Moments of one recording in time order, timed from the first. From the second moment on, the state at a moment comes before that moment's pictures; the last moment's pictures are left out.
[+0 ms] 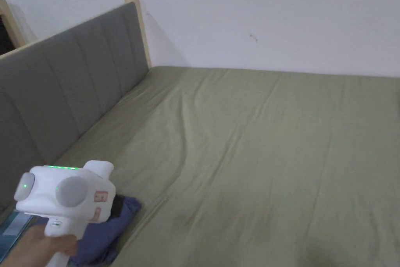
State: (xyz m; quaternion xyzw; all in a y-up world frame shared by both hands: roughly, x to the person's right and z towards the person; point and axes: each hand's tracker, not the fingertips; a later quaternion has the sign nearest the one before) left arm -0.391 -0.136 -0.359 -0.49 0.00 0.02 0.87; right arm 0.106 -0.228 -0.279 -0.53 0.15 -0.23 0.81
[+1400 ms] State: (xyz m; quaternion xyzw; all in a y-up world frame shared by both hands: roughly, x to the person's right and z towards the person) left arm -0.134 -0.006 -0.177 -0.11 0.02 -0.05 0.99; right arm 0.122 -0.026 -0.170 -0.08 -0.08 -0.01 0.99
